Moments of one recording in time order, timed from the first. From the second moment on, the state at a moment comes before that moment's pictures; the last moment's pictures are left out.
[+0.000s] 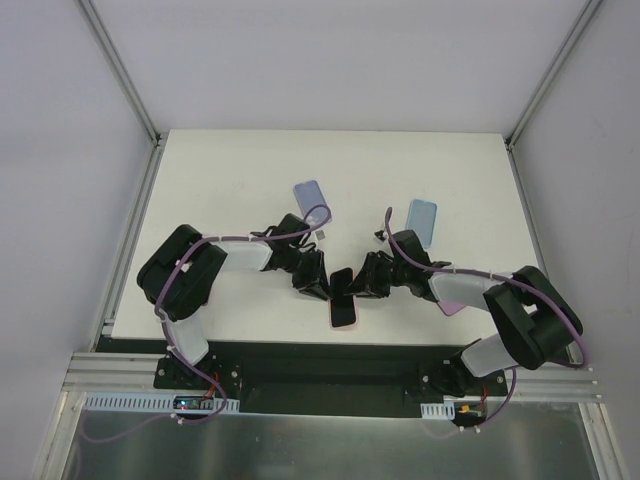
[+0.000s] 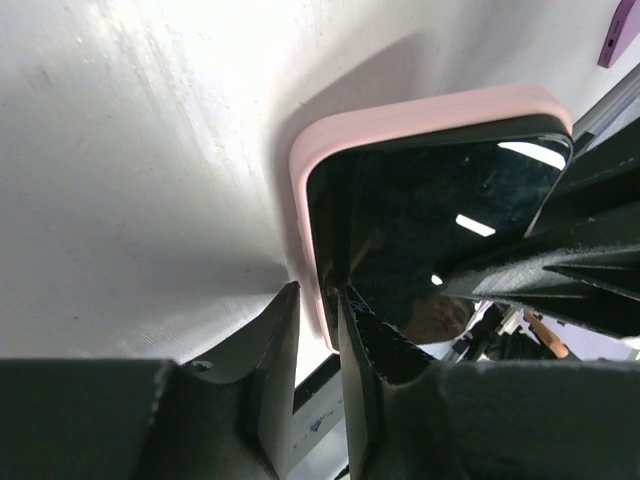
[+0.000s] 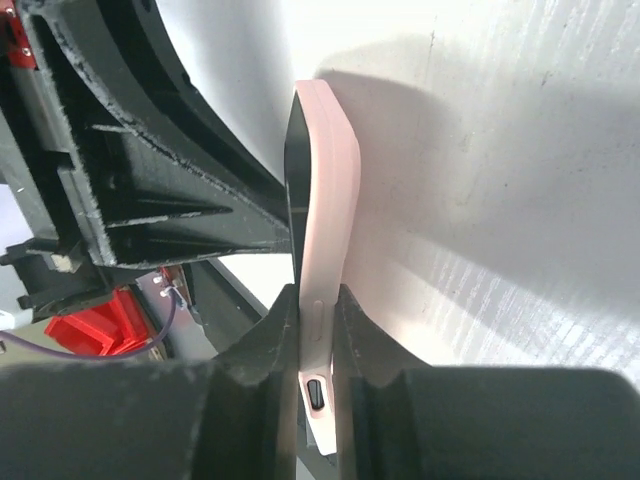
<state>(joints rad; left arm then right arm) -0.64 1.79 0.87 -0.15 0.66 -0.76 0.58 1.47 0.52 0.15 -0.56 0.86</state>
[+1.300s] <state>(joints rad) -0.53 1.27 0.61 0.35 1.01 -0.91 0.56 0.94 0.61 -0.06 -0.64 0.78</state>
